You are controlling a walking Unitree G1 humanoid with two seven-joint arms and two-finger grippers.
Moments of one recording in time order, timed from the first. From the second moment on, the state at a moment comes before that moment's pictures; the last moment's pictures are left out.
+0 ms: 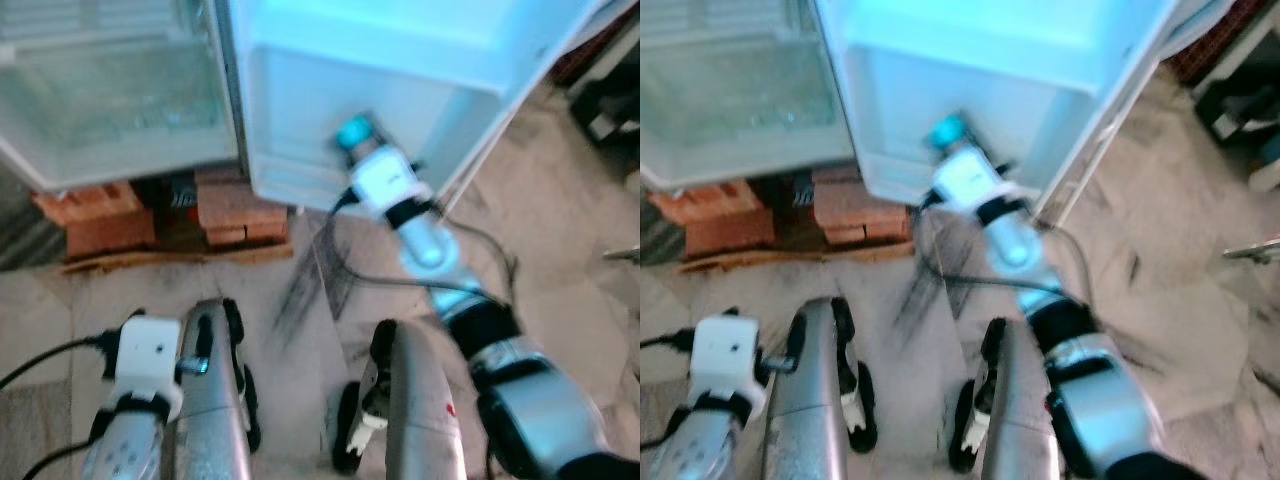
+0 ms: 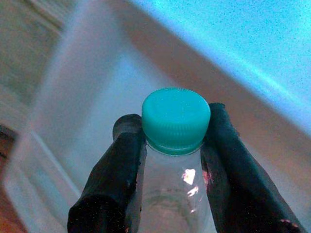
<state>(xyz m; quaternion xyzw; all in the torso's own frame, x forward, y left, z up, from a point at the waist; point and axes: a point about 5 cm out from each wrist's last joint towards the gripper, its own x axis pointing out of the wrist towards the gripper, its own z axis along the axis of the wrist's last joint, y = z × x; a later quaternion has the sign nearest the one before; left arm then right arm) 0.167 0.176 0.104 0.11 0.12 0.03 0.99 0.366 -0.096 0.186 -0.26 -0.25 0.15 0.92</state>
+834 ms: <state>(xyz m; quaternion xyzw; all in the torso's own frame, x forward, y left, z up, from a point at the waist) 0.158 0.176 0.112 0.10 0.14 0.03 0.98 0.395 -0.145 0.175 -0.16 -0.10 0.02 0.98</state>
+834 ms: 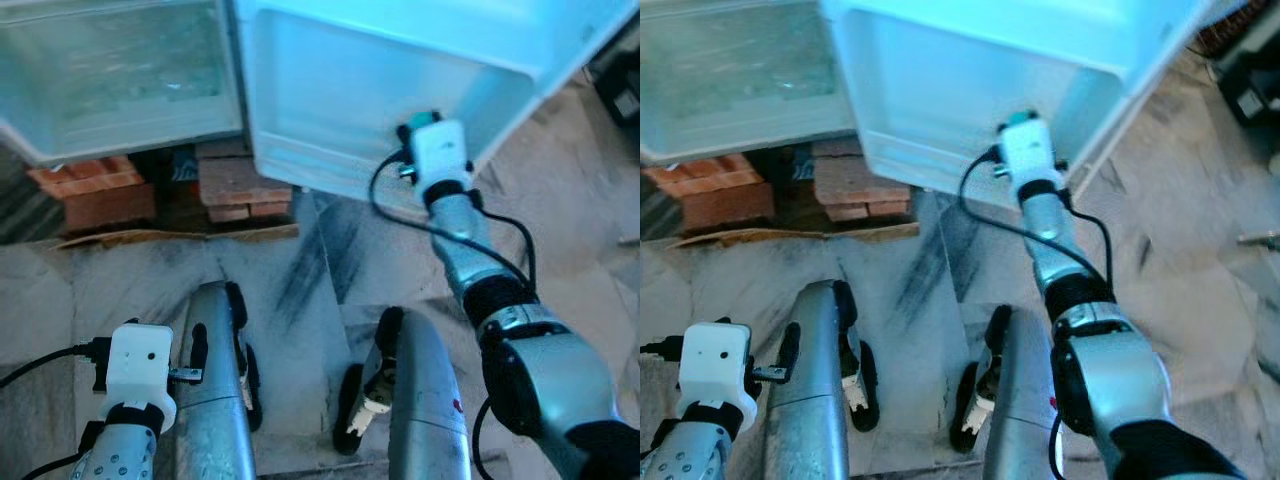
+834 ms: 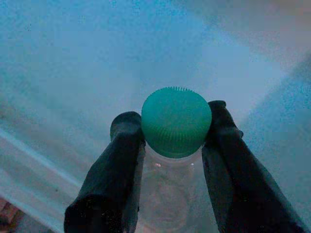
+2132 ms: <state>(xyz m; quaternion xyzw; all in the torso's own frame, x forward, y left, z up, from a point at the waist) 0.233 0.185 0.115 0.12 0.05 0.07 0.99 0.340 -0.143 0.155 -0.05 -0.15 0.09 0.98</state>
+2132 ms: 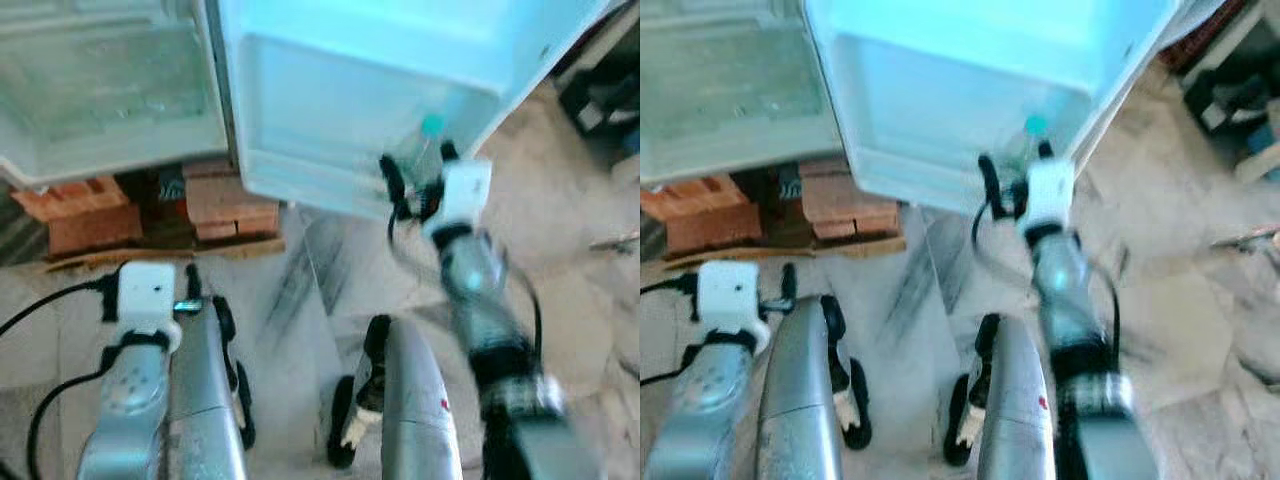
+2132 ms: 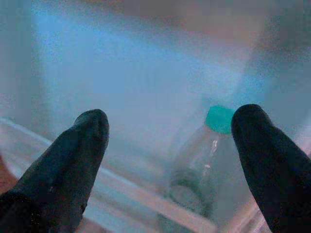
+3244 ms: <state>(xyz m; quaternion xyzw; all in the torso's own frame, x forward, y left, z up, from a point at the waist) 0.245 0.179 0.101 0.09 0.02 0.05 0.99 0.267 -0.148 0.091 0.04 -0.01 0.07 1.00</state>
